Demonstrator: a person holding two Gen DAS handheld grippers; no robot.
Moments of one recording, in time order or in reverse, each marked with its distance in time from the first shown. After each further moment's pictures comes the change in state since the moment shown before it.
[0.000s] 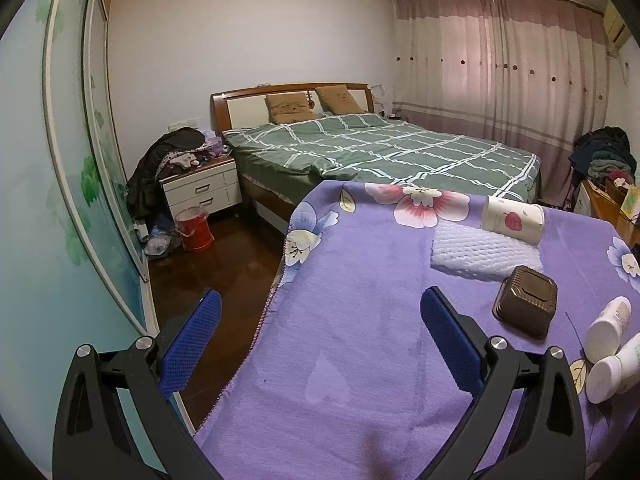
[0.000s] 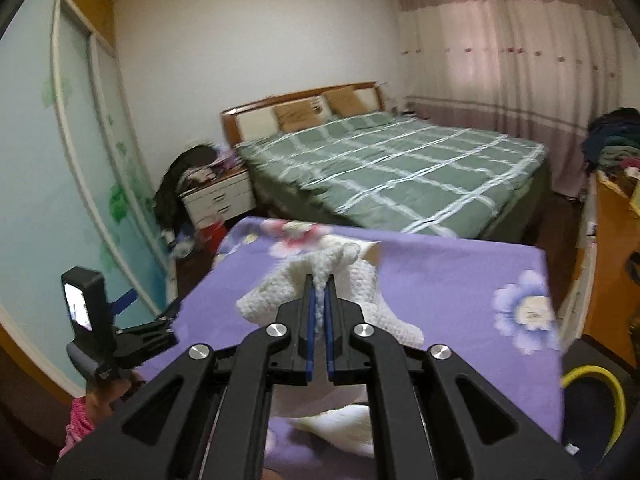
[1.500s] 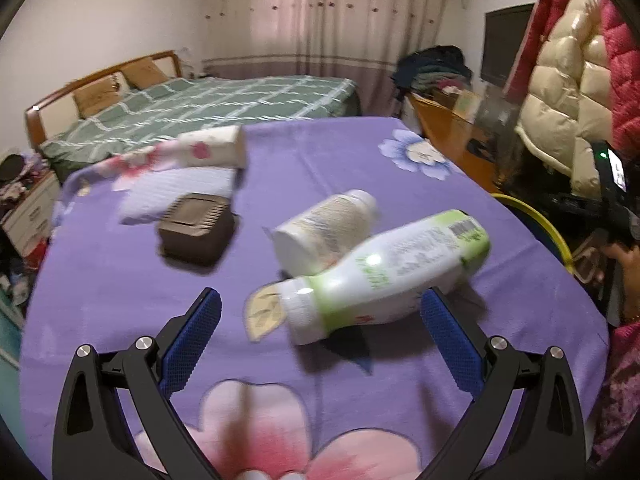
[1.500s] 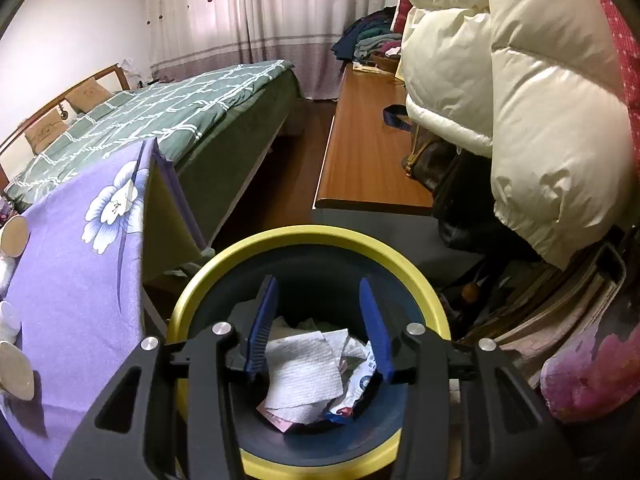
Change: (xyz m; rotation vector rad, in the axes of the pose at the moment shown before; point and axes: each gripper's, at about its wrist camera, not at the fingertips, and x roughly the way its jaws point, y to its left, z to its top) left arm -0.073 -0.189 -0.046 0.319 0.192 -0.633; right arm -0.055 -0.279 -0.147 0.415 0.166 -0.730
